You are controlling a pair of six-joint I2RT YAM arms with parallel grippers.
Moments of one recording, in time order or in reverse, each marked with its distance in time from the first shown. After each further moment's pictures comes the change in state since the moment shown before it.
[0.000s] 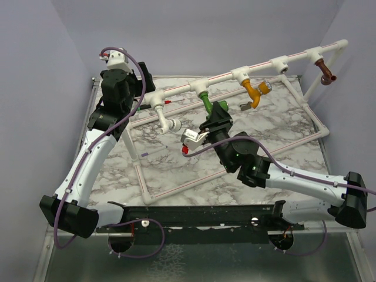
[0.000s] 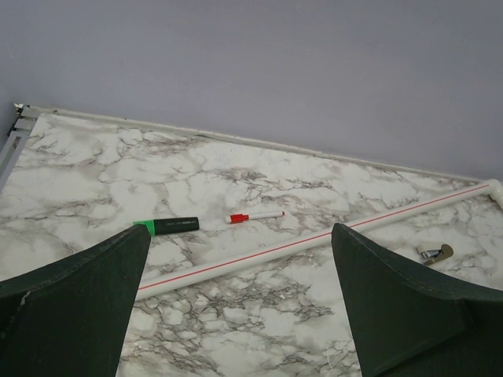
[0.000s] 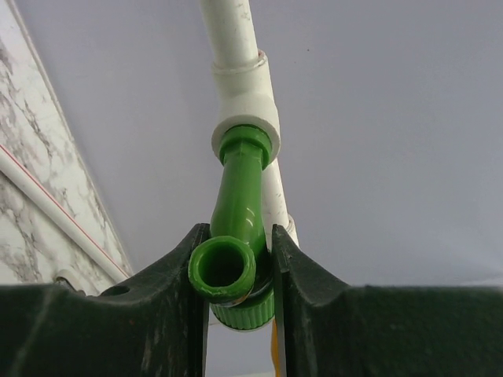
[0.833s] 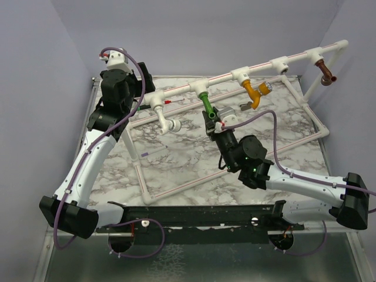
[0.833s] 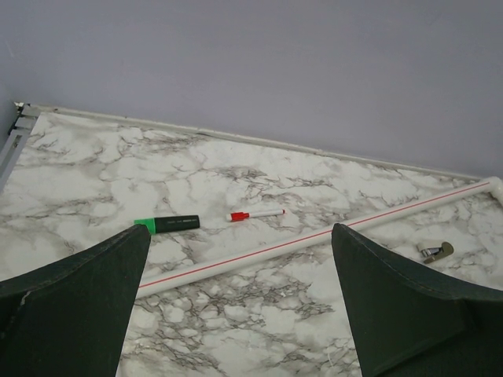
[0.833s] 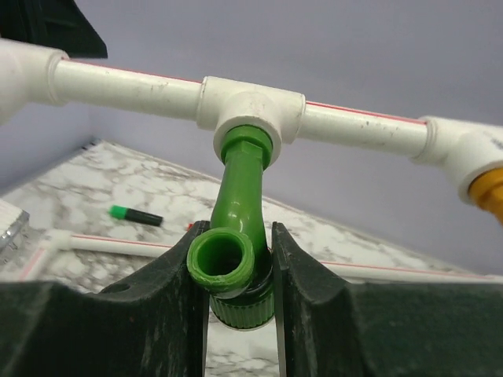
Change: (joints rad) left arm 0.001 0.001 0.000 -0.002 0.002 0.002; right arm -0.008 -0.019 -0.076 0.238 0.007 1.036
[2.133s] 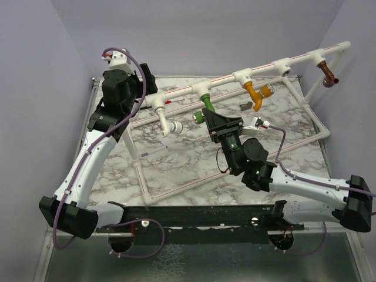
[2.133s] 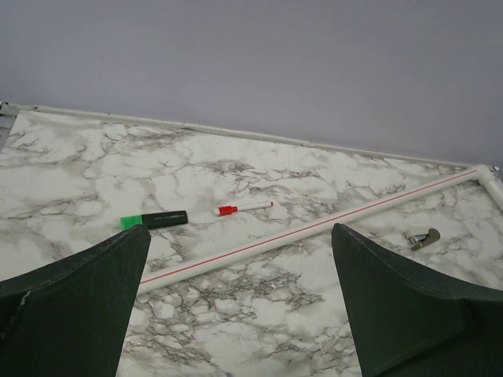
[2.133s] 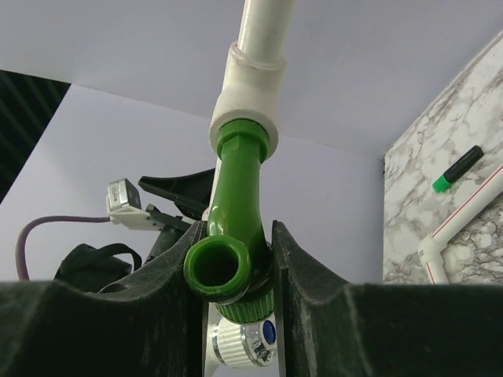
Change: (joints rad) left arm -0.011 -0.002 0.000 -0.008 0.031 -0.002; right arm -0.008 -0.044 -0.065 -0.015 0.150 1.626
